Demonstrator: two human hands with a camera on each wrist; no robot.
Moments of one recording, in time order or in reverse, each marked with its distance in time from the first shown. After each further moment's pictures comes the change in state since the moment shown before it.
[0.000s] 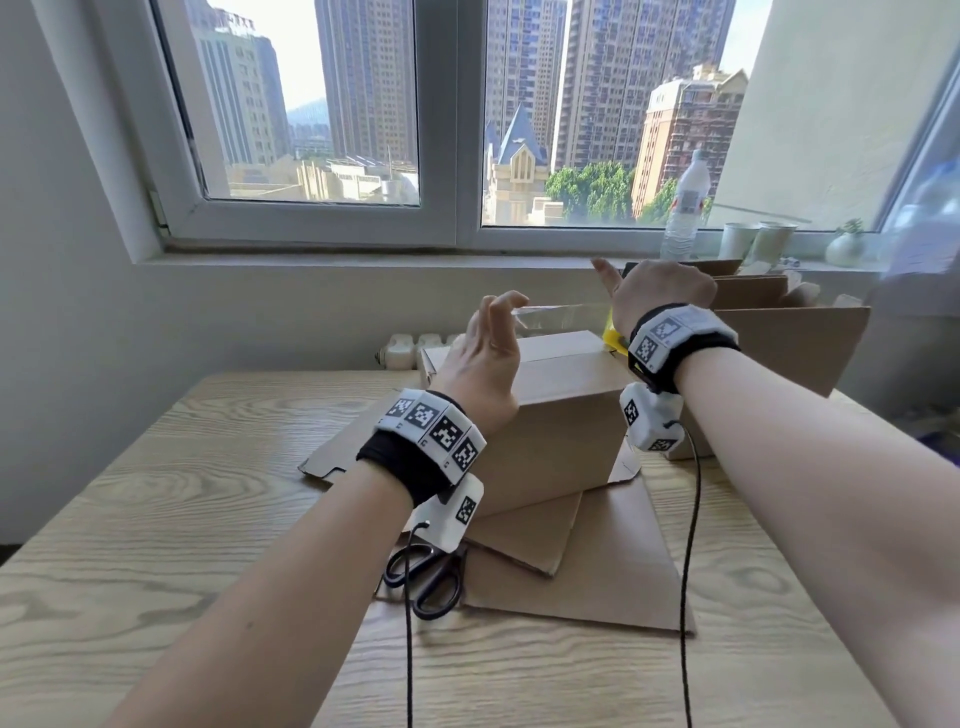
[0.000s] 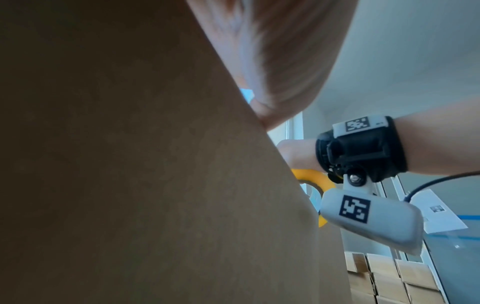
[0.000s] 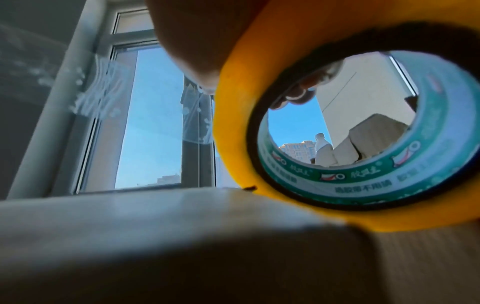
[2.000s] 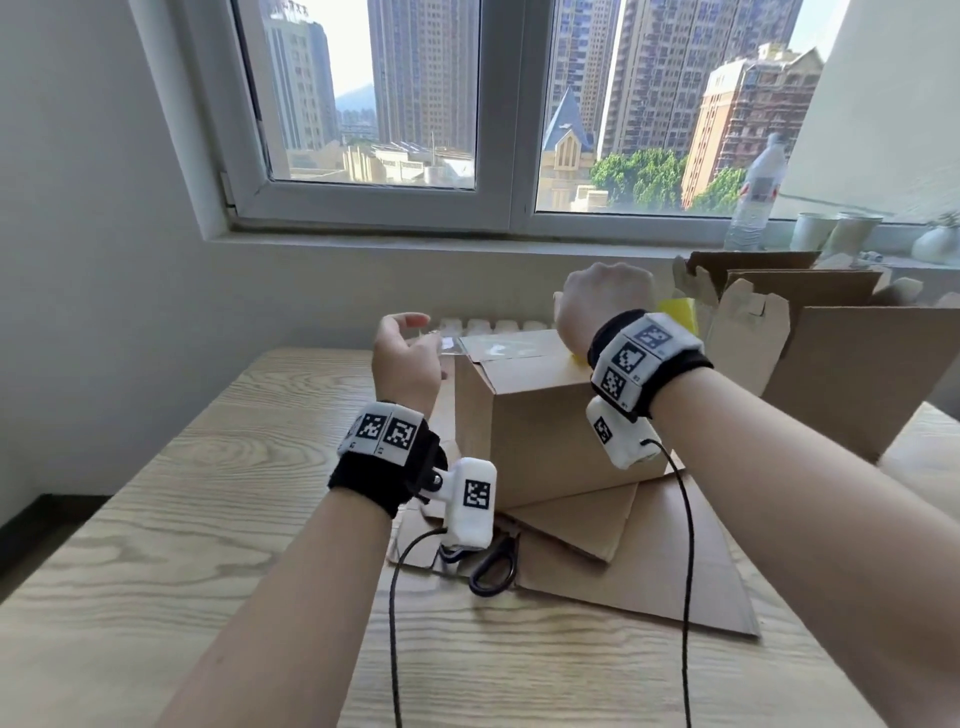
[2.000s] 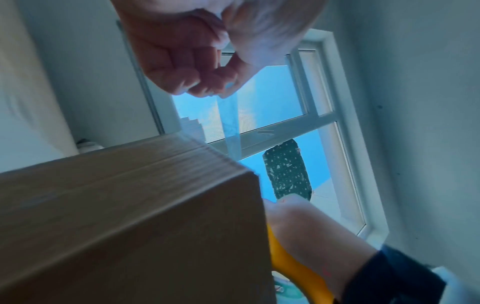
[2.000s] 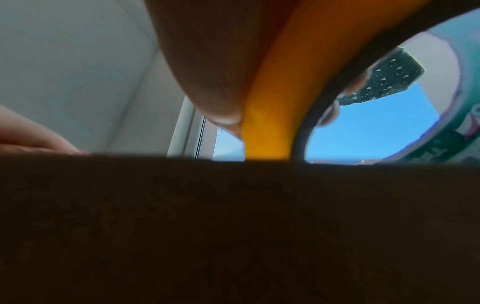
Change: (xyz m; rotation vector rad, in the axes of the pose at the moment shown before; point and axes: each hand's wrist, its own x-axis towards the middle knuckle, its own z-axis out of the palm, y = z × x) left_hand -0.051 -0.064 -0.043 -0.680 0.606 -0.856; right_hand -0.059 -0.093 -0.013 -0.127 0.143 -0.455
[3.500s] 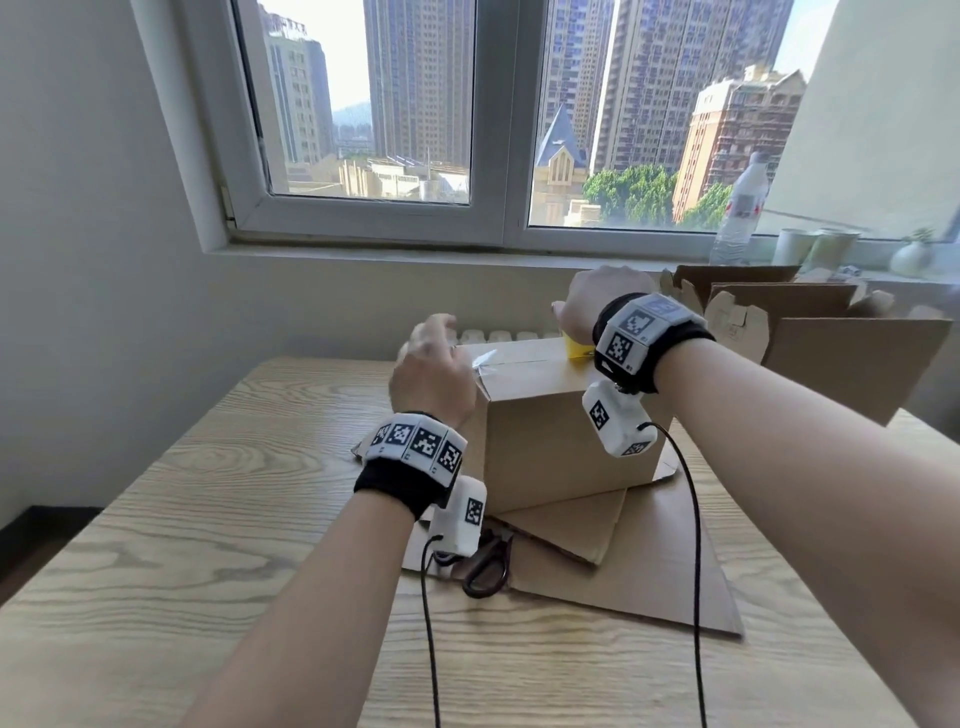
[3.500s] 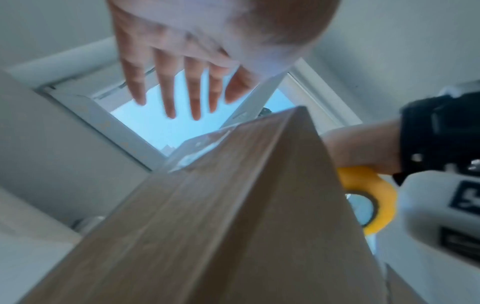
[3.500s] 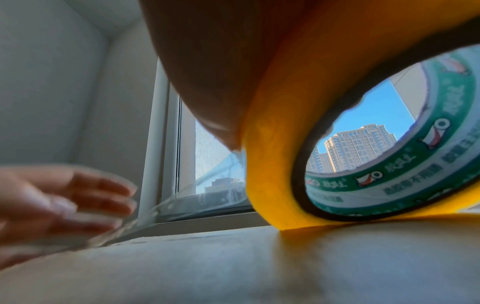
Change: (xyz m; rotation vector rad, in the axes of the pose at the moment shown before) left_hand -0.017 0.006 0.013 0.615 -0.130 0.294; right_hand 0.009 0.017 -0.017 0.079 -0.213 0.061
